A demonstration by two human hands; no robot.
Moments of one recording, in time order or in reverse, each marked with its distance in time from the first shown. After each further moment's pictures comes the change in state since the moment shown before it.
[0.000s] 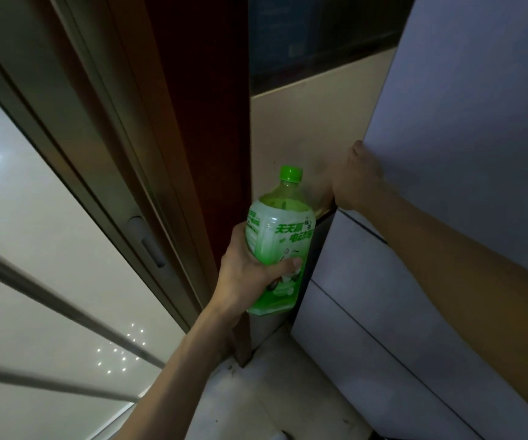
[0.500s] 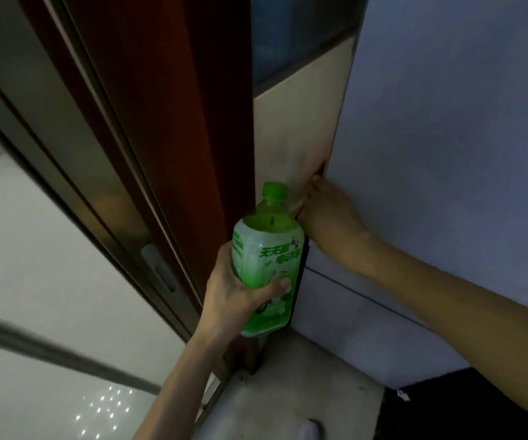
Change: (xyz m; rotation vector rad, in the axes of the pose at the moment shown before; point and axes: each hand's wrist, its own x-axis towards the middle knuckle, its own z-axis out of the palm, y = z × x) left_hand -0.010 -0.029 -0.080 0.005 -0.264 0.087; right_hand -0.089 -0.086 -0.033 0.704 0.171 0.184
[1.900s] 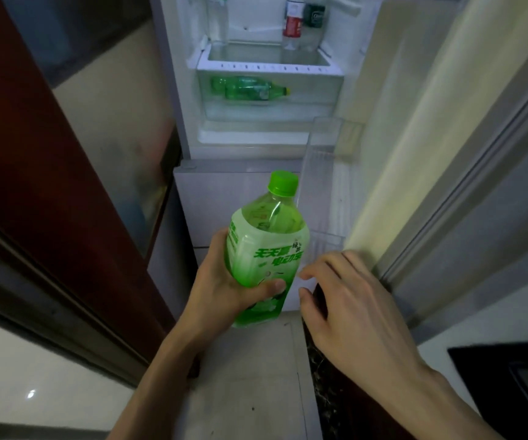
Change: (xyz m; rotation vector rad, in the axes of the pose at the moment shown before) left_hand -0.118 0.037 0.062 -0.035 -0.632 0.362; right_hand -0.346 -0.098 -0.099 0.103 0.273 0.629
